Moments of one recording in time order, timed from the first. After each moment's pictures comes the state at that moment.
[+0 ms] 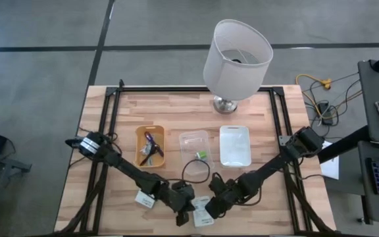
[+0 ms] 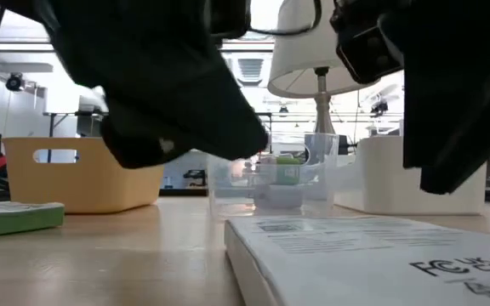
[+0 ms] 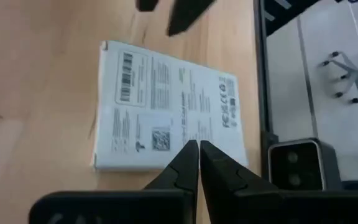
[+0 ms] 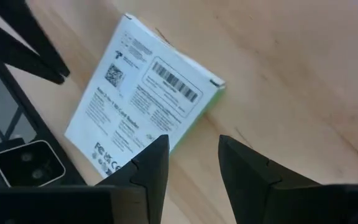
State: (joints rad) left arm -0.55 1.96 1.17 0.13 -0.09 -0.83; right arm 0.59 1.90 1.20 -0.38 0.11 1.43
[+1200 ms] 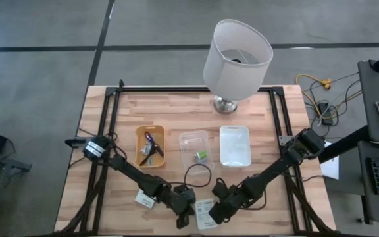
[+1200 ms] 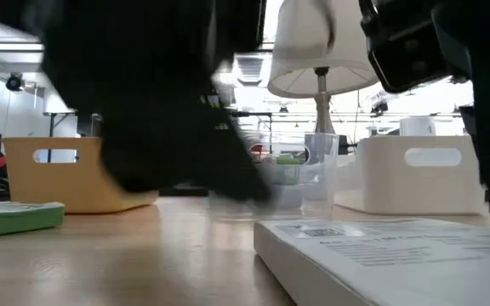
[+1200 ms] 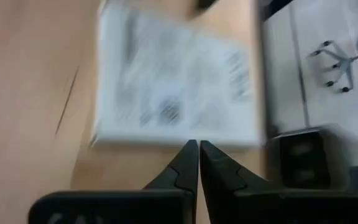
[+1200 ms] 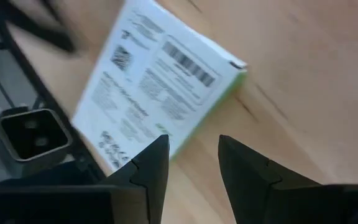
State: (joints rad) left arm -0.55 2.02 1.19 0.18 -0.04 -0.82; right arm 0.64 1.90 1.14 -0.26 0.08 1.49
